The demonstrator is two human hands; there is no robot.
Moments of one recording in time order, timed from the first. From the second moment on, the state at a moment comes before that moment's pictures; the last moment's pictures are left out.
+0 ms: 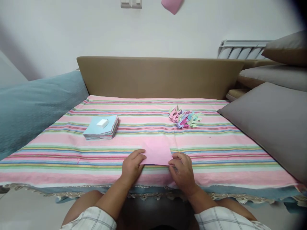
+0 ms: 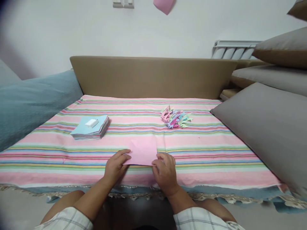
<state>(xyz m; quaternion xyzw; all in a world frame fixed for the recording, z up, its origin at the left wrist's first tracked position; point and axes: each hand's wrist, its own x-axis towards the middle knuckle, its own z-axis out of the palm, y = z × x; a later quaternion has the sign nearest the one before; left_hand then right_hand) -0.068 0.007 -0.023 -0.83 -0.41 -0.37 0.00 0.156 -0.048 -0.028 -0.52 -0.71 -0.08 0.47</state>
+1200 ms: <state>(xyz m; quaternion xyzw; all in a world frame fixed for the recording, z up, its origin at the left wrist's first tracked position) -0.095 0.065 -0.010 -0.85 -0.42 -0.30 -0.08 0.202 0.030 -0.034 -0.50 -0.78 0.09 0.36</state>
